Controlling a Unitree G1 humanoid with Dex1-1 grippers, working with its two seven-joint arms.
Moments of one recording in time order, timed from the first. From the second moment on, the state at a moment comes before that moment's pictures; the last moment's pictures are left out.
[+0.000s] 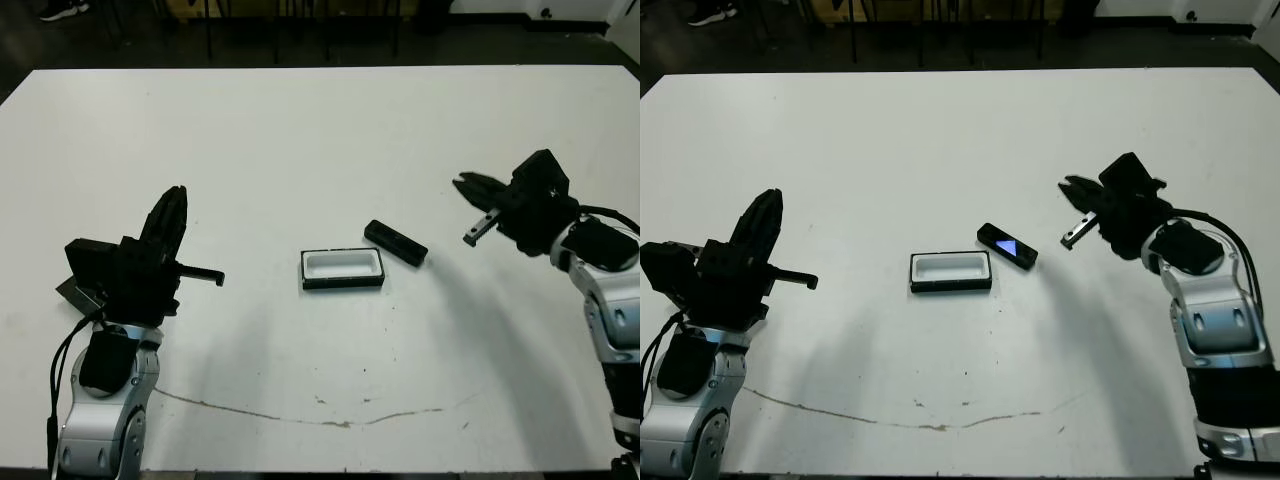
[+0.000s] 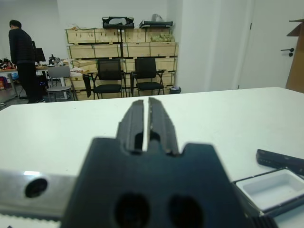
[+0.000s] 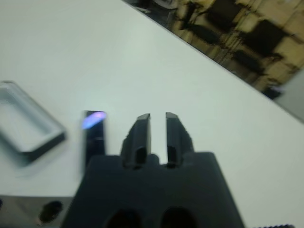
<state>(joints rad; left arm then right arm) 0.13 0.20 0.06 -0.47 -0.16 0.06 -0.13 -0.33 -0.63 -0.02 -0.14 0.16 0.46 0.72</state>
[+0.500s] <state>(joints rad) 0.13 0.20 0.06 -0.47 -0.16 0.06 -0.13 -0.37 -0.72 0.09 0.04 0.21 0.40 0.96</state>
